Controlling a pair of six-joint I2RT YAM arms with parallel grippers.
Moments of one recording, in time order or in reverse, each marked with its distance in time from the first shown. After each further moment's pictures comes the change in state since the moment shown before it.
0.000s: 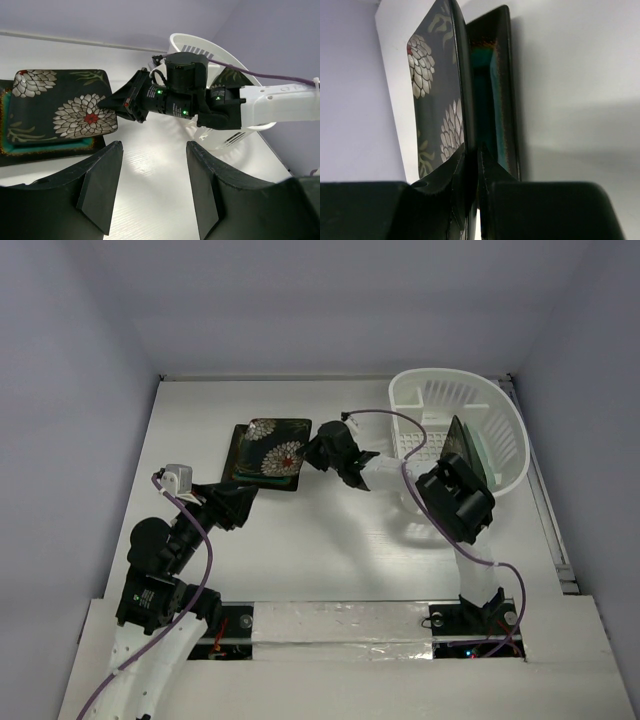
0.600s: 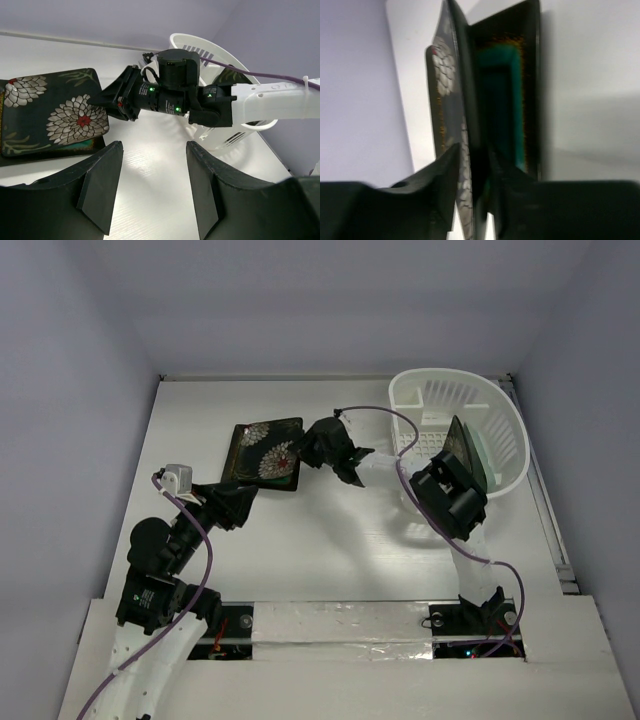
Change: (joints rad) left arm 0.000 0.000 0.000 0.000 0.000 0.000; right arm 0.000 0.065 0.072 0.000 -0.071 0.000
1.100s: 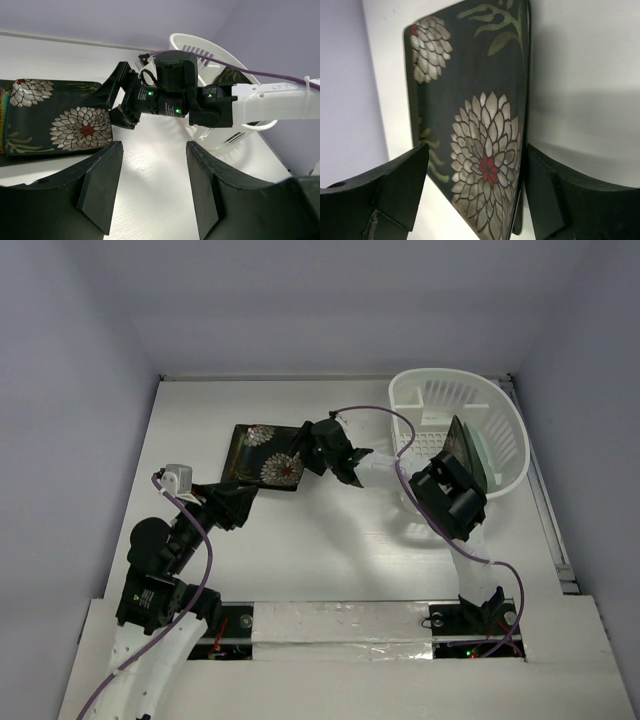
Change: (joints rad) left arm 0.000 0.000 0.000 0.000 0.000 0.000; right arm 0.007 0.000 0.011 -0.058 -0.006 -0.088
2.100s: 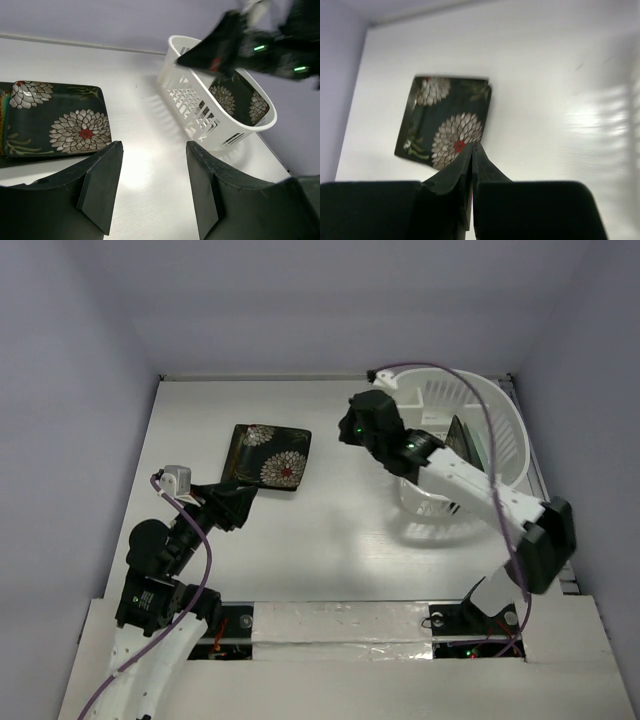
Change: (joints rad) left arm 0.000 -0.011 0.000 0.000 0.000 0.000; right arm 0.009 -0.515 -0.025 -0.449 0.291 -0.457
